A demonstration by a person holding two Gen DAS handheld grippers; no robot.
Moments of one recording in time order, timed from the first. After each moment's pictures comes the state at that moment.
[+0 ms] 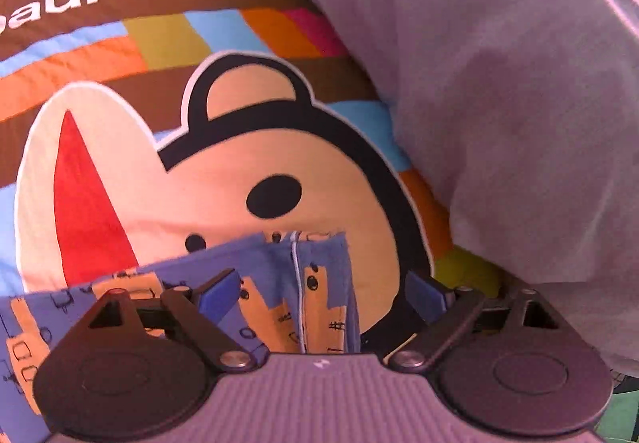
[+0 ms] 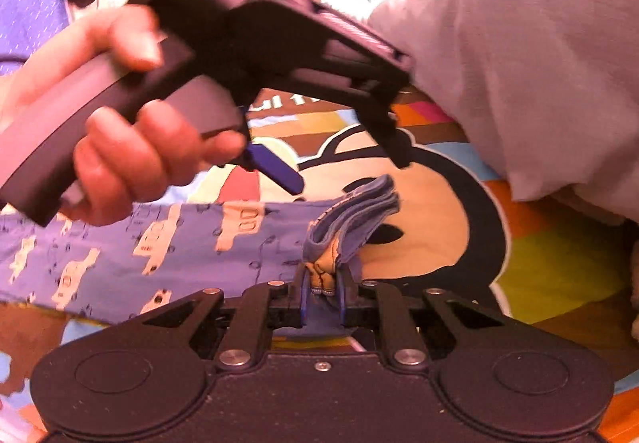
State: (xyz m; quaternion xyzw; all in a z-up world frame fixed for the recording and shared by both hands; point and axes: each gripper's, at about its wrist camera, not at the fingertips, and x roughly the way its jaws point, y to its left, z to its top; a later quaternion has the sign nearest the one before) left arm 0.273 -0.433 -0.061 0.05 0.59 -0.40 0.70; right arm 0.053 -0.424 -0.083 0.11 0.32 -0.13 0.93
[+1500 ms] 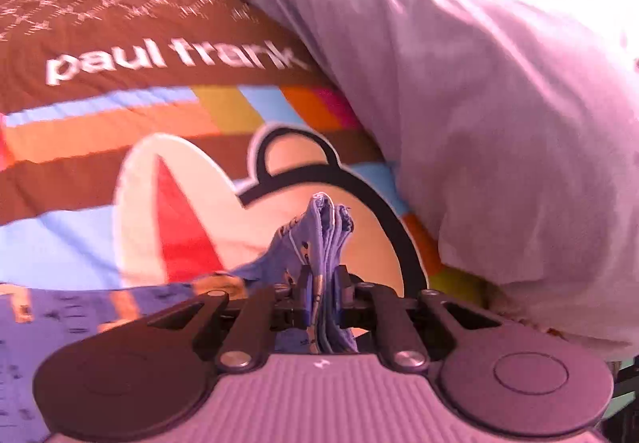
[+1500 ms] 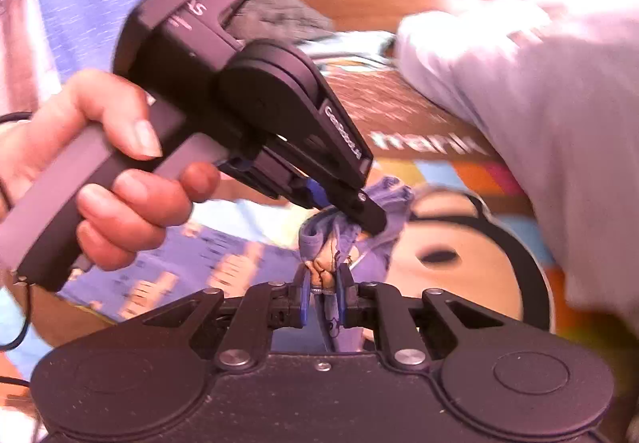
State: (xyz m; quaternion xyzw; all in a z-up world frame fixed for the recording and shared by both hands) left arm 0.274 -0.328 0.016 -0.01 0.52 -0.40 0.75; right arm 0.075 -0.406 -0.021 0.05 0.30 -0.01 0.95
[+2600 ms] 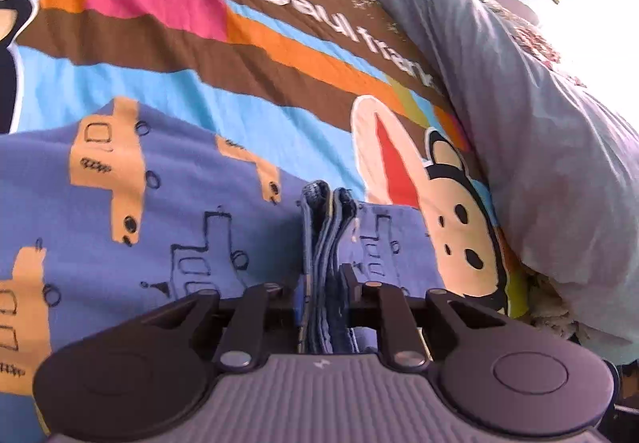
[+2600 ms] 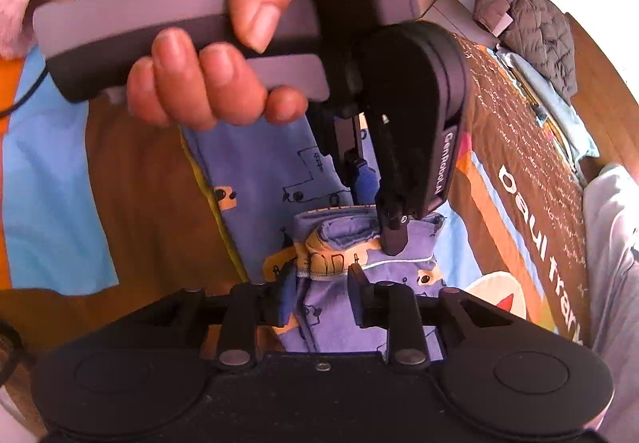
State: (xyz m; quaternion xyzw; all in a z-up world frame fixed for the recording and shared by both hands) left arm 0.309 -0.120 -0.080 -0.14 0.55 -0.33 0.75; right arm 0.162 -0.200 -0.096 -0.36 0.38 0.20 0.83
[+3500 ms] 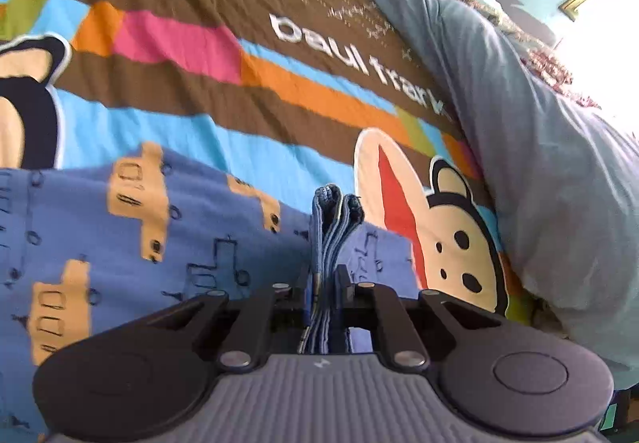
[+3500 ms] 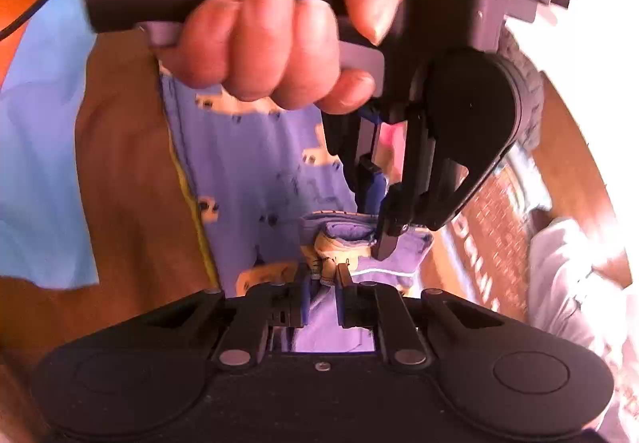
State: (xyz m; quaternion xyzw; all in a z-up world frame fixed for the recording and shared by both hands) left arm 0.309 -0.108 -0.031 -0.13 0.54 -0.30 0.78; right arm 0.142 -0.183 -0.097 -0.45 0.29 0.16 0.83
